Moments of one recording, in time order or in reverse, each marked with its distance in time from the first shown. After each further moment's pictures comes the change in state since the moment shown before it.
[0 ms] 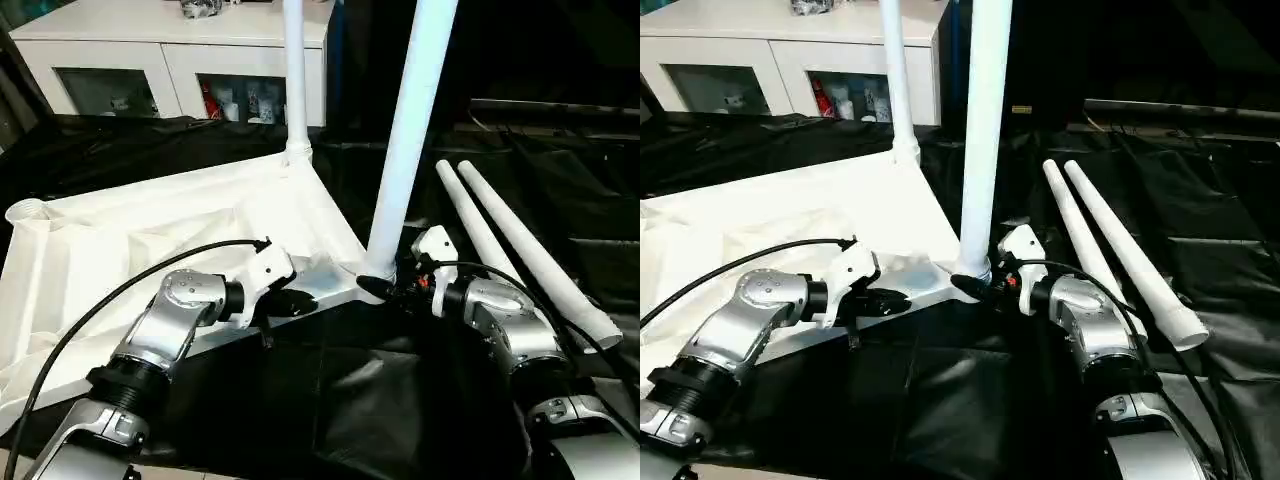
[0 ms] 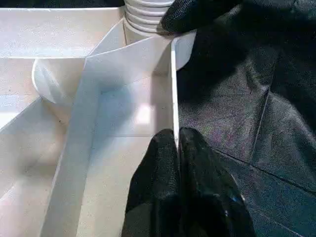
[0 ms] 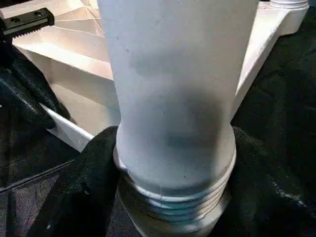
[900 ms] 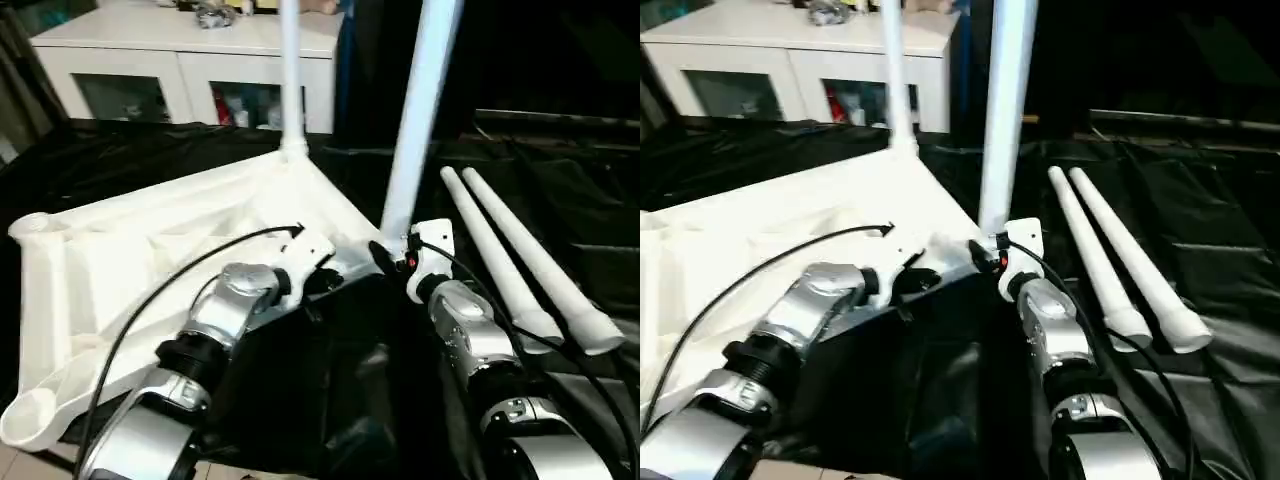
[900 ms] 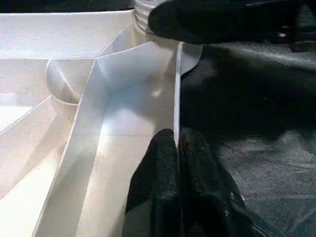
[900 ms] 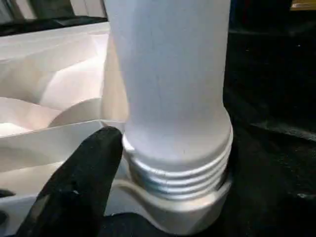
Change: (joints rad) left arm -0.156 -0.222 0.018 0.251 0.083 0.019 0.327; right arm -0.015 0.194 -0.117 0.054 -0.014 -0.013 -0.579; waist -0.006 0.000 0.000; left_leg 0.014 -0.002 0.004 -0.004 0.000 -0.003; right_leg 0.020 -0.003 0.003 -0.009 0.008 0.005
